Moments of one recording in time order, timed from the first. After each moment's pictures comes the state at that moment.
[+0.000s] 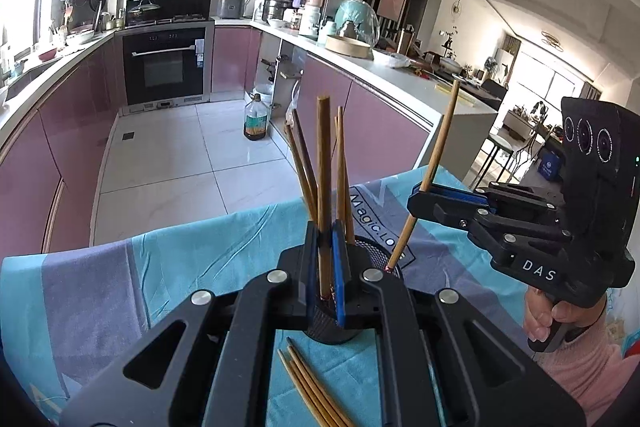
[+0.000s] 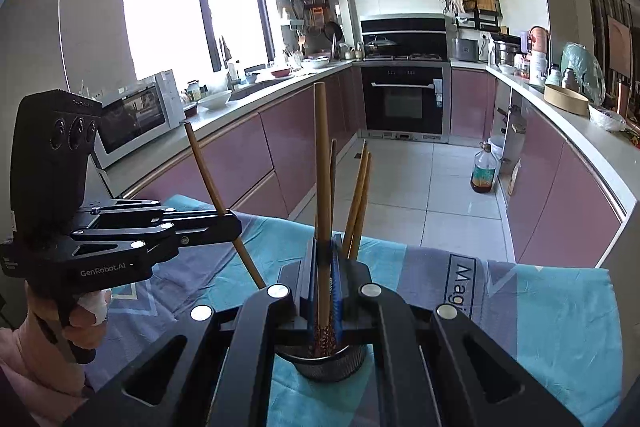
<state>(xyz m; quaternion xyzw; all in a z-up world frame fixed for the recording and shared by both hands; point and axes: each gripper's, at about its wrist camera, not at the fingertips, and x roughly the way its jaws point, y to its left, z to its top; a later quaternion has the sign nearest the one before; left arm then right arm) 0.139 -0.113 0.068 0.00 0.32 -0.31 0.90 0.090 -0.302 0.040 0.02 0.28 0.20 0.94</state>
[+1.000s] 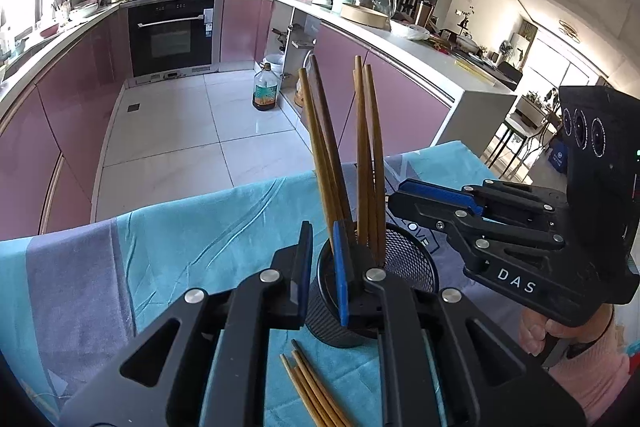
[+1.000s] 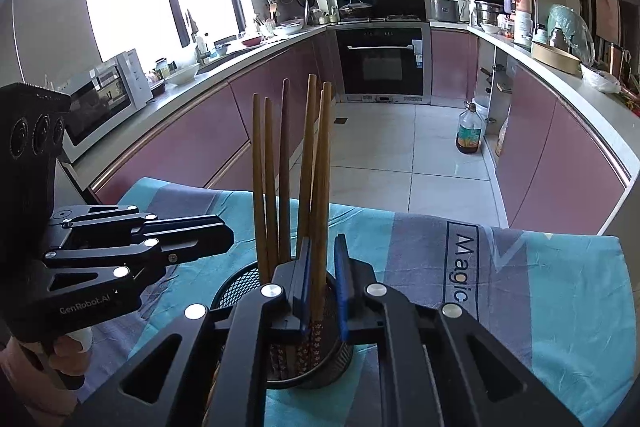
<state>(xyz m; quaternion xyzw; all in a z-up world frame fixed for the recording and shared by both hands) 0.201 -0.131 0.025 0.00 0.37 -0.28 0.88 0.128 -0.294 0.004 0.04 0.34 0.17 0.93</state>
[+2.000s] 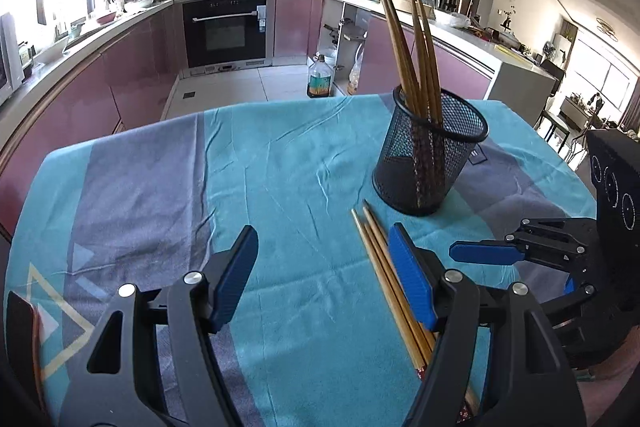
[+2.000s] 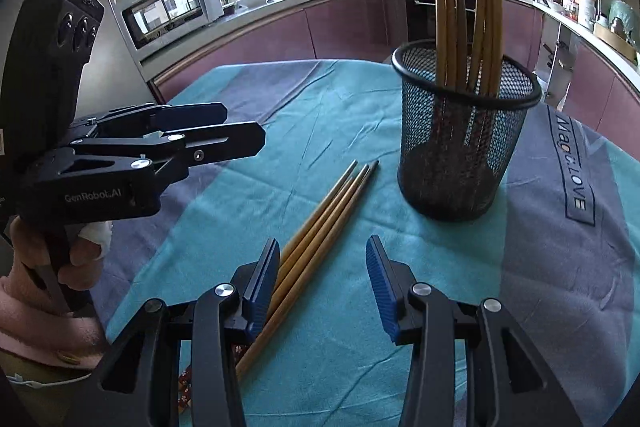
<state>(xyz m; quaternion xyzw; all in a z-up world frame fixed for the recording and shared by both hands) 0.087 -0.049 -0.047 0.02 0.37 -0.19 0.91 0.018 -0.216 -0.079 -0.02 0.41 0.26 0.87</state>
